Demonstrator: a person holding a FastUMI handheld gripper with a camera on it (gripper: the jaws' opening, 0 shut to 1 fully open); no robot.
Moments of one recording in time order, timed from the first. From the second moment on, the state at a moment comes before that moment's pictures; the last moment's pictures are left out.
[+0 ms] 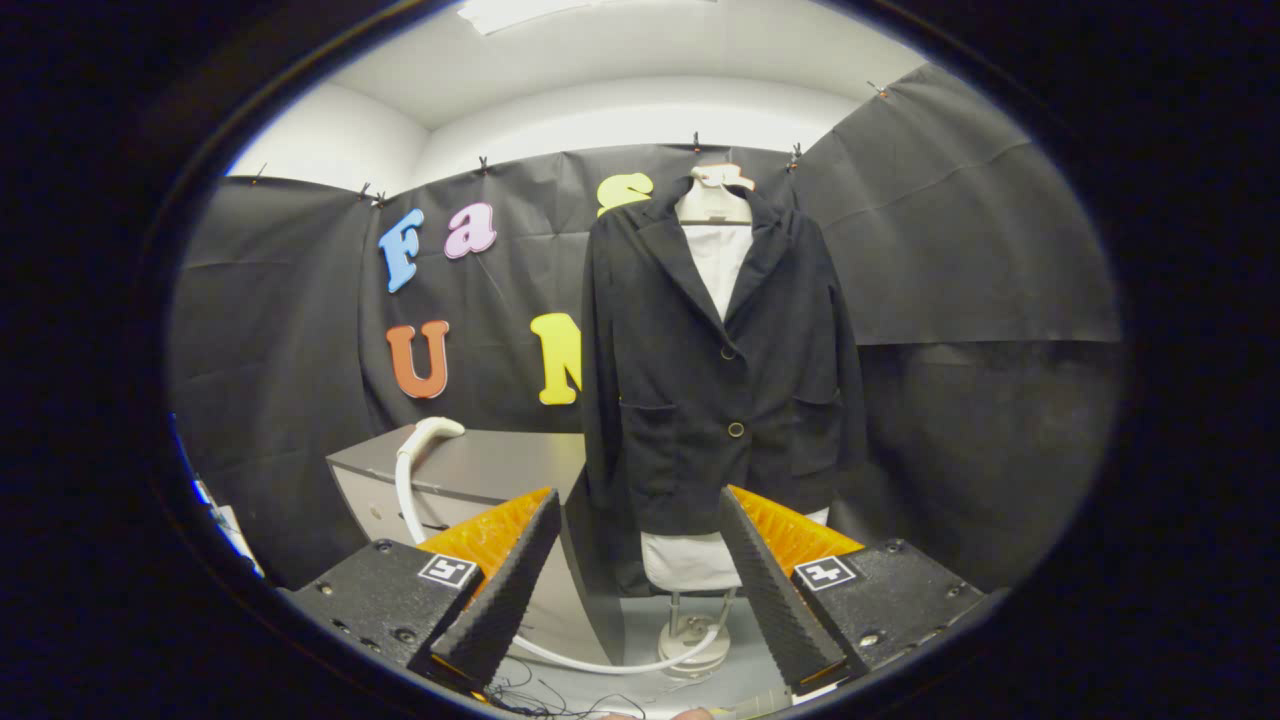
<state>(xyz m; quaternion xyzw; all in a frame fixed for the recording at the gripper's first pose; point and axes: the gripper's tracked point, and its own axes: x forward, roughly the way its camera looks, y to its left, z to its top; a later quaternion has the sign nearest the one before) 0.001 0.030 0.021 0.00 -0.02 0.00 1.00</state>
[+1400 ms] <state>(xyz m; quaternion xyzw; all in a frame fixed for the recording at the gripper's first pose) 0.258 0.409 0.020 -0.01 0.17 0.26 0.95</state>
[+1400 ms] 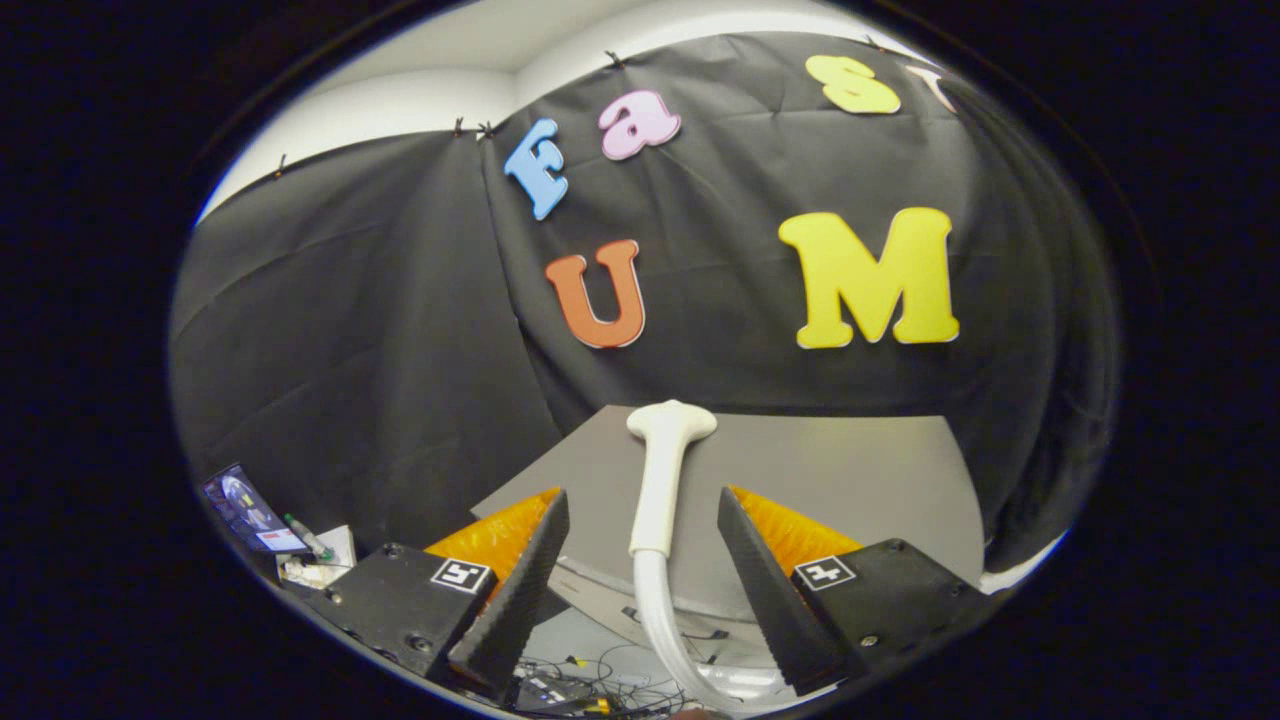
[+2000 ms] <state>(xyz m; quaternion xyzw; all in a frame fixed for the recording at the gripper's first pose) 0.383 0.457 -0.053 -0.06 0.31 0.20 0.93</state>
